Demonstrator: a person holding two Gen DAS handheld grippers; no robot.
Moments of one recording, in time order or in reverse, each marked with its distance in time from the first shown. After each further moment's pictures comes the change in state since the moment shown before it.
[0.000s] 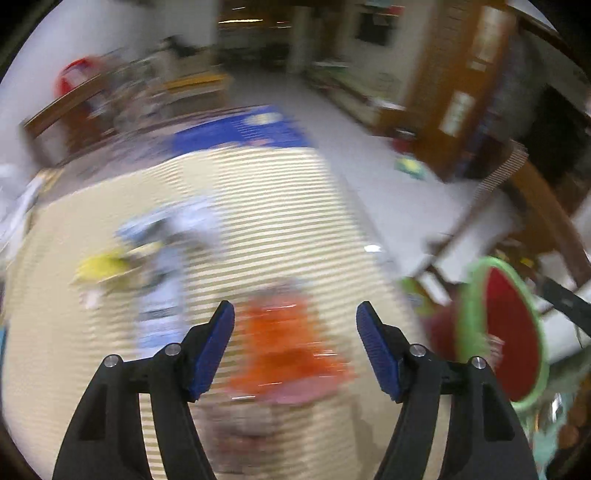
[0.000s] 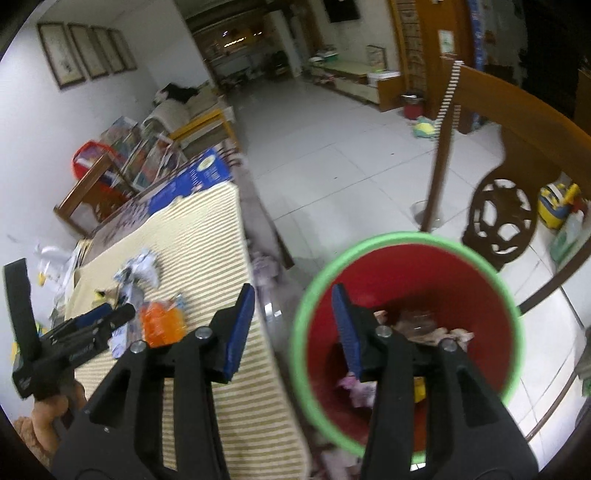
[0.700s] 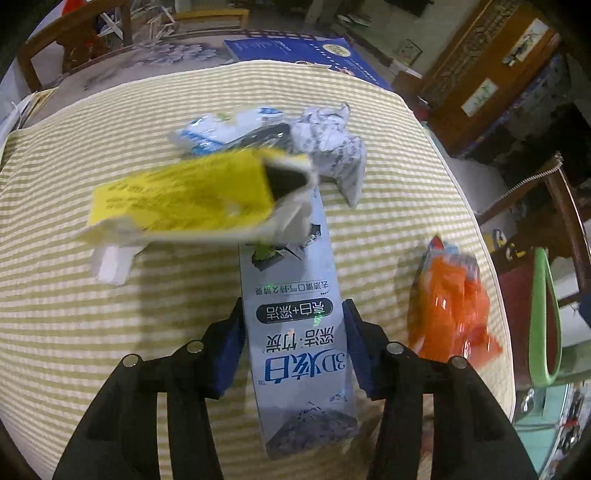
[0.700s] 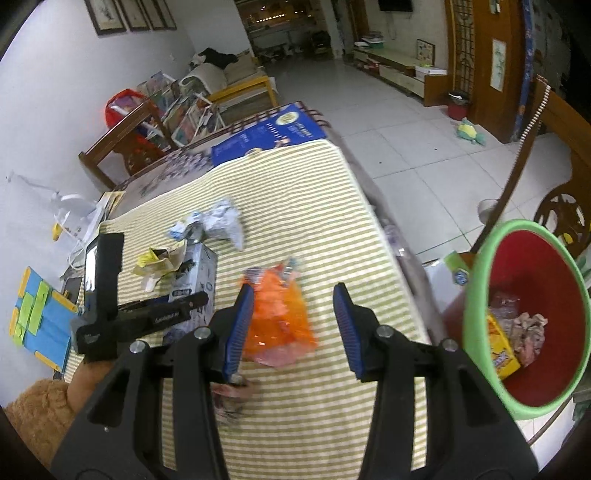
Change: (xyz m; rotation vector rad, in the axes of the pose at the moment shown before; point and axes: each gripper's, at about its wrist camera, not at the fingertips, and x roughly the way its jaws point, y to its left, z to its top) left arm 0.079 0.125 -0.005 -0.042 0.225 -0.140; right arm 0.046 0.162 -0.033 -0.123 0.083 0.054
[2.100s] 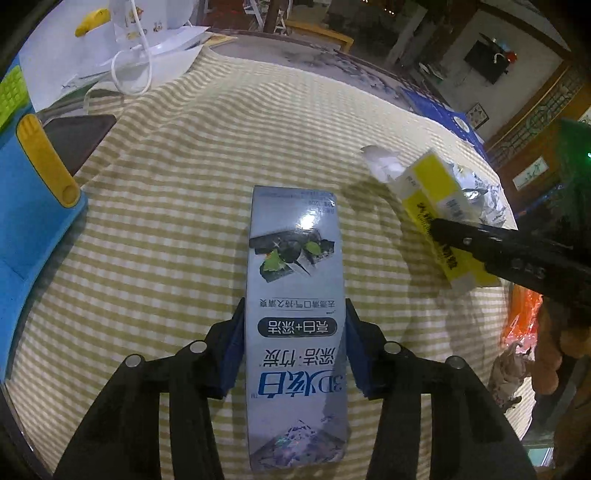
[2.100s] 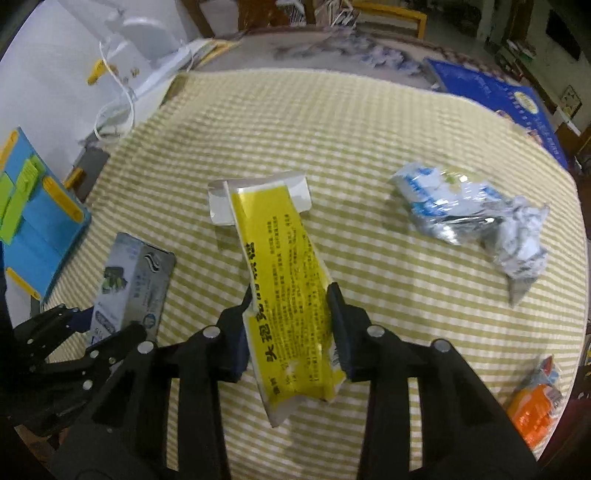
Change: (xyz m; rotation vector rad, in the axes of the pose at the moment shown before) left arm -0.069 0.195 -0.071 -0.287 -0.120 0.101; right arm 0.176 0.237 -0.005 -0.453 0.305 0.150
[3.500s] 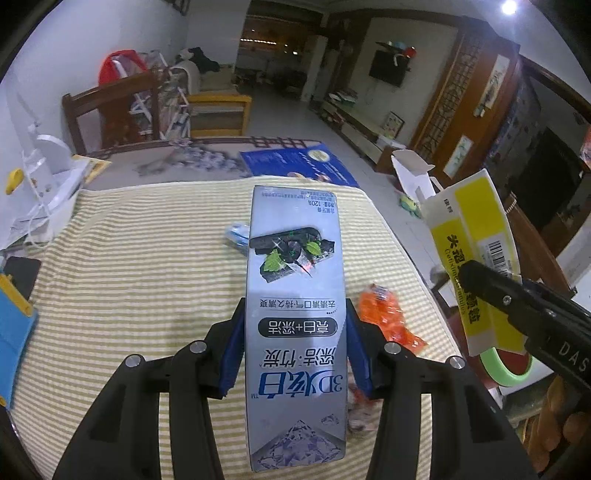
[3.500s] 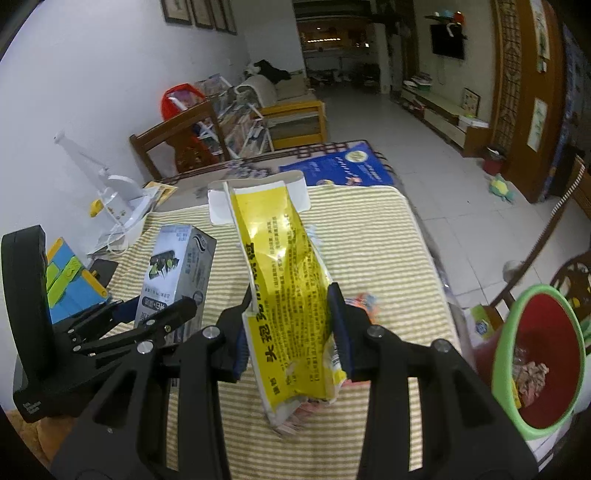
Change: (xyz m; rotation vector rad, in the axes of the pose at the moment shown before) left arm -0.091 -0.210 -0.023 0.292 -0.228 -0.138; right arm -0.222 -0.111 -0.127 0.271 -0.406 -0.144
